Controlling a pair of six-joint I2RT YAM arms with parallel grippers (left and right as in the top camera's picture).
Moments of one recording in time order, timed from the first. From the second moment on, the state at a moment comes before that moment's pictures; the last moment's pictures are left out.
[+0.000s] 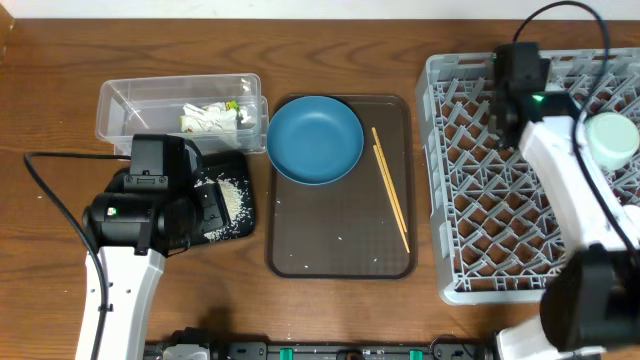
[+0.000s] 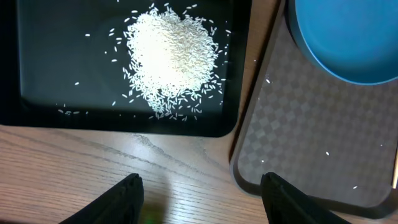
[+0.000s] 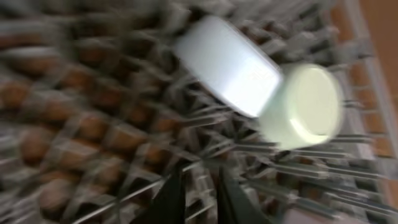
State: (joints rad) left arm -0.03 1.13 1.11 -1.22 0.05 -0.33; right arm 0.07 1.70 1.40 -0.76 0.50 0.16
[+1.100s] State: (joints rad) left arm -0.03 1.13 1.11 -1.22 0.05 -0.33; right arm 0.52 2.03 1.40 -0.59 -0.07 0.53
